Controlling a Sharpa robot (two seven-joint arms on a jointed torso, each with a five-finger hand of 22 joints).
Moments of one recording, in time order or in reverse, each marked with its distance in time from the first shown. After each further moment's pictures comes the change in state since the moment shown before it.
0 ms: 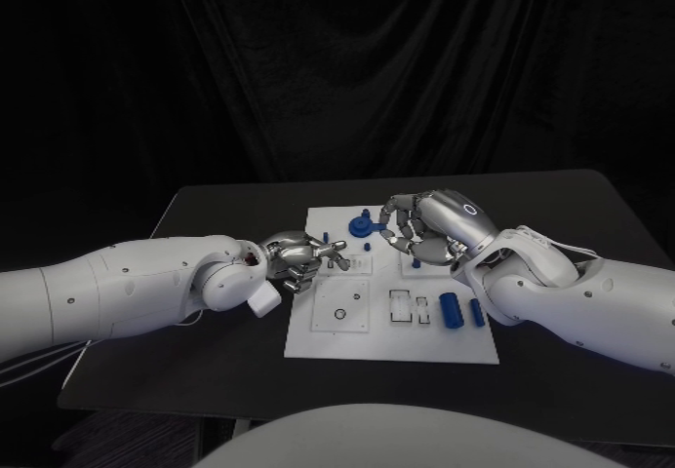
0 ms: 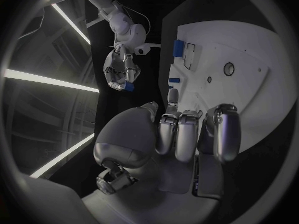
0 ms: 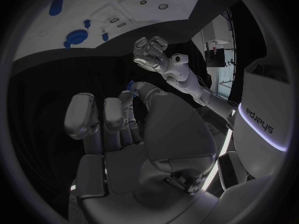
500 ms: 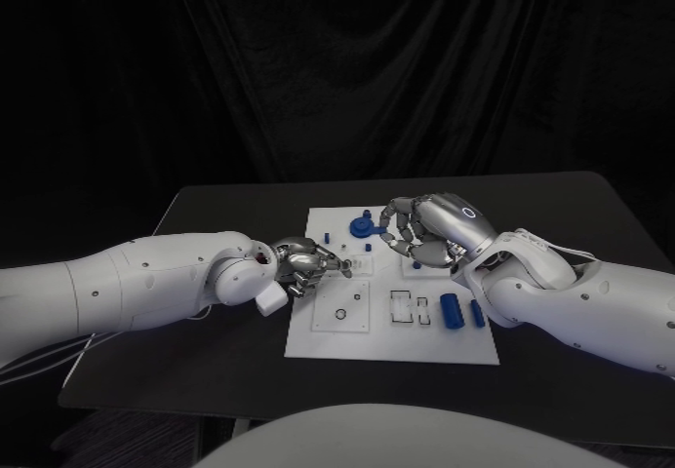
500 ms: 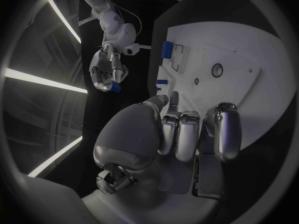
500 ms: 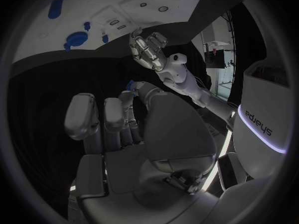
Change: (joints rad) left arm 0.000 0.069 0.000 -0.078 -0.012 0.015 -0.145; left_hand 0.224 -0.059 0.182 -0.227 0.164 -0.089 0.017 0.015 0.008 0.001 0.007 0.013 0.011 0.001 -0.006 0.000 0.000 0.000 -0.011 -0.008 -0.035 0.000; right arm -0.014 0.004 0.000 -0.016 -0.007 0.000 0.004; right_hand 0.003 0.001 -0.001 -0.001 -0.008 0.000 0.000 0.006 0.000 0.004 -0.003 0.000 0.002 0.004 -0.004 0.004 0.002 0.000 0.004 -0.004 0.005 0.000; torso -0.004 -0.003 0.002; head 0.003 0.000
